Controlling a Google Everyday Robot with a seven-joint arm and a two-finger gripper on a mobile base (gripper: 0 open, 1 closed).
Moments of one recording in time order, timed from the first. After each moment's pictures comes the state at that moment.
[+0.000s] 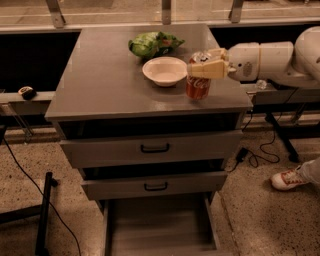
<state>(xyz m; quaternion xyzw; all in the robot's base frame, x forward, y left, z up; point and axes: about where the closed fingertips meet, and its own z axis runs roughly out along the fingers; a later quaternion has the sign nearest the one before) 0.652 -0.106 0.940 -0.44 0.63 0.39 0.50</state>
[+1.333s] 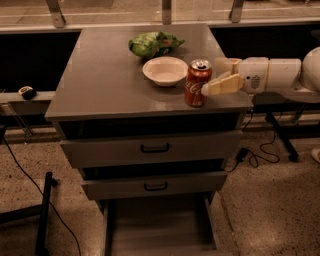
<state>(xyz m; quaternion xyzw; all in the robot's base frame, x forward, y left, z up) 0.662 -0.144 0.904 -0.40 0.66 0.37 0.52</state>
